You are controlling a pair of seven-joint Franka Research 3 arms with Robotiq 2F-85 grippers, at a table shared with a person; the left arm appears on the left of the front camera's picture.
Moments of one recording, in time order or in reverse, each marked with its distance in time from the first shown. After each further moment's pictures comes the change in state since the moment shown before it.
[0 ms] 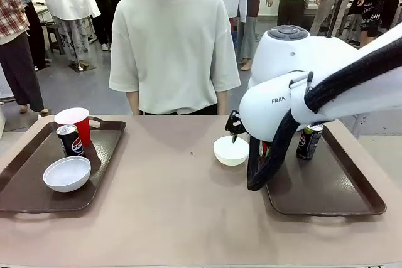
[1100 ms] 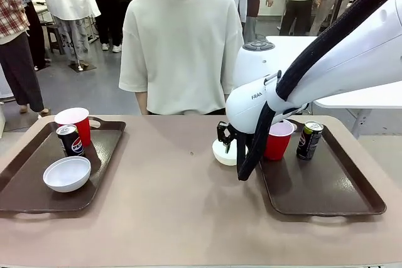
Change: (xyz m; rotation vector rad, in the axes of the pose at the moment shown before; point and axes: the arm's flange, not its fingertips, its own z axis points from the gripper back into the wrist) left arm 0.000 0.000 0.000 0.000 0.000 0.000; right arm 0.032 0.036 -0.068 -0.057 0.100 0.068
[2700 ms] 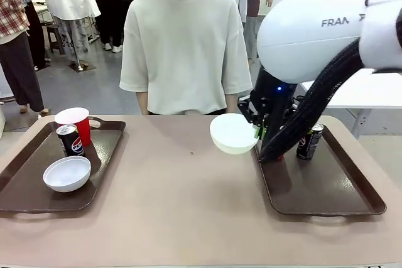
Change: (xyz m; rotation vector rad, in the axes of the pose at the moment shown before) left arm 0.000 0.000 0.000 0.000 0.000 0.000; right arm -0.086 -0.062 0.184 0.052 -0.010 0.198
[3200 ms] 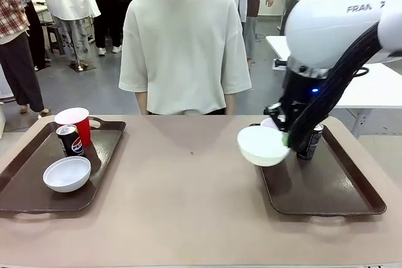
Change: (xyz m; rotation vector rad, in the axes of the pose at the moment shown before) left arm 0.000 0.000 0.000 0.000 0.000 0.000; right arm 0.031 -0.071 -0.011 -0.025 0.151 0.236
